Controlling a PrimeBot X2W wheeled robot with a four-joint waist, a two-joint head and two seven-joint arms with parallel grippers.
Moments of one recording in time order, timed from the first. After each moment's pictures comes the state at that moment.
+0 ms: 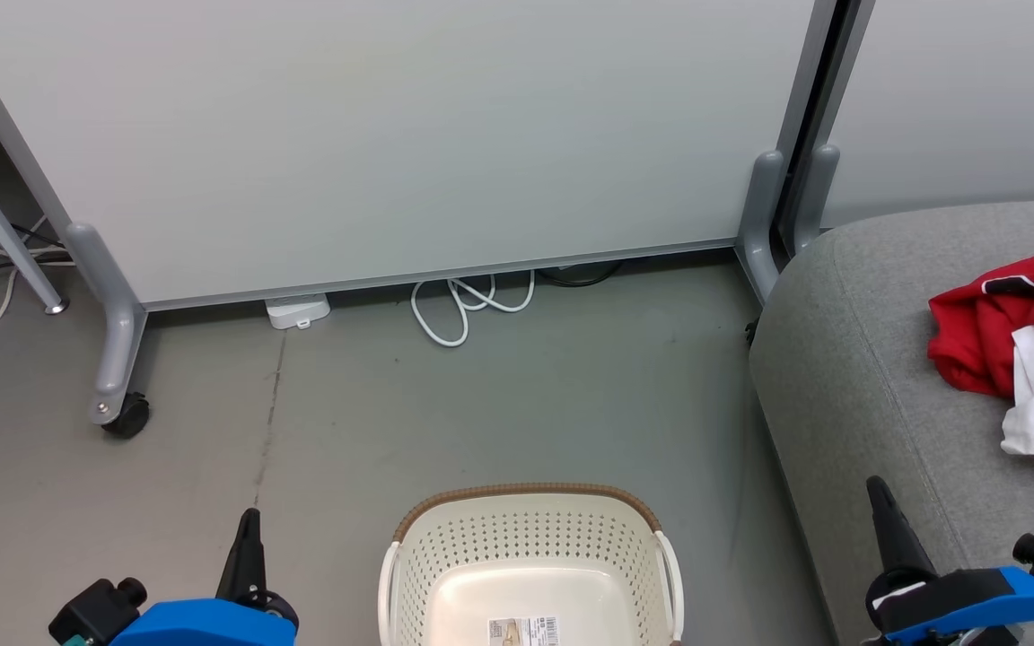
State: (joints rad) left arm -0.02 0.05 -0.02 0.39 -0.95 -0.13 -0.07; right arm -0.03 -0.04 -0.10 0.29 0.87 0.13 0.01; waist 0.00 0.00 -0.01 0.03
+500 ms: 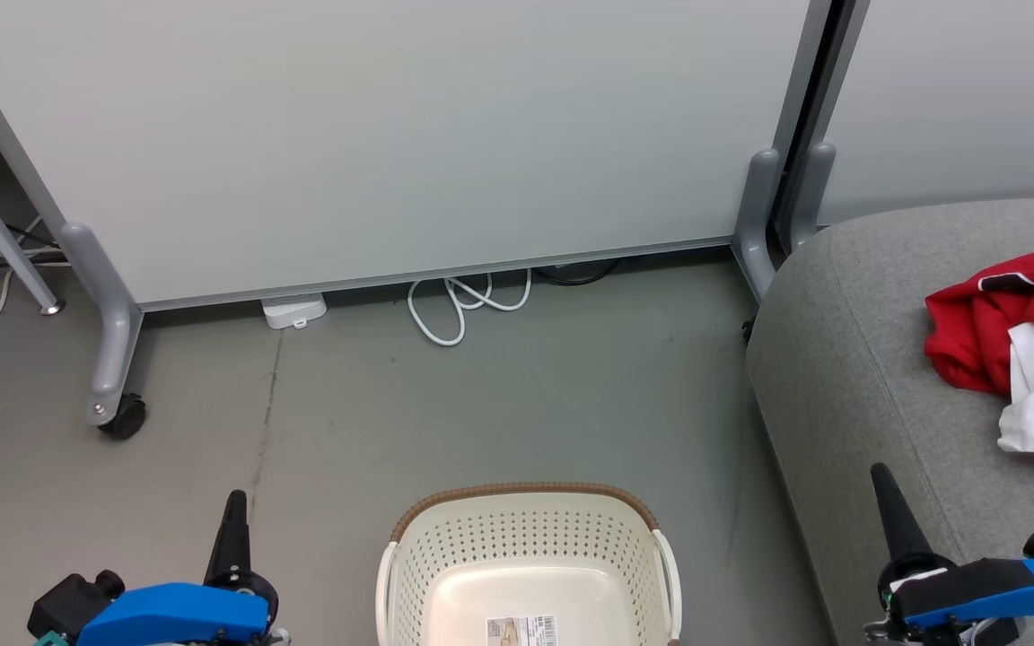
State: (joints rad) left arm -0.04 0.05 0.01 0.36 -1.11 -0.13 -0.03; right arm -0.04 -0.04 -0.10 0.28 1.05 0.13 0.04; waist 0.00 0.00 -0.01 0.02
